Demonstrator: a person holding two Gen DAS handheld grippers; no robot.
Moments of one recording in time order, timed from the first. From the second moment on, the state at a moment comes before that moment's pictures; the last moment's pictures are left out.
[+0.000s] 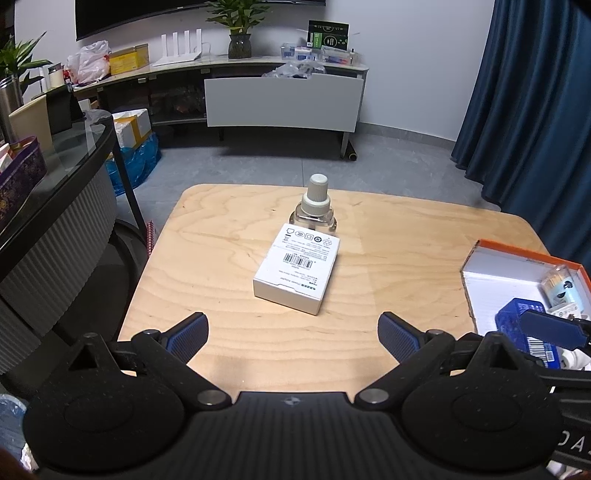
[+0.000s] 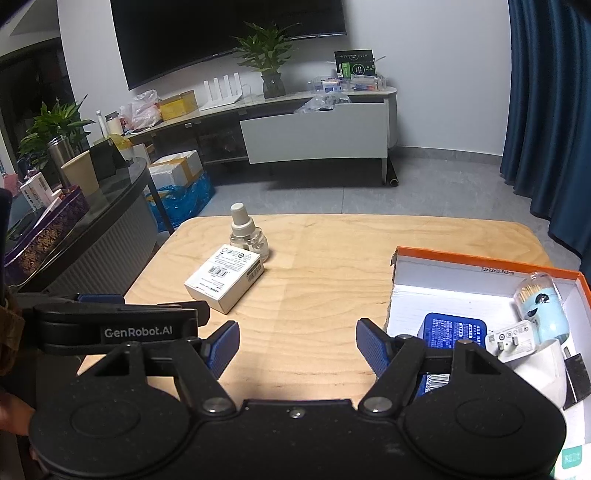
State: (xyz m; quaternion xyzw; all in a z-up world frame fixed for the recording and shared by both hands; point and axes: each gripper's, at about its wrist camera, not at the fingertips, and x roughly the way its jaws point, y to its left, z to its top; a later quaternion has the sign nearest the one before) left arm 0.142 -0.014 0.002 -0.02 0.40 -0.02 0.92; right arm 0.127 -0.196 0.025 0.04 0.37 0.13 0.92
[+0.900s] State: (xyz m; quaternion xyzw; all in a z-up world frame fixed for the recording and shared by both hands) left arm 0.212 -0.015 -0.043 0.04 0.37 -0.05 0.93; right arm 0.158 -0.211 0.013 0.06 0.36 0.14 0.92
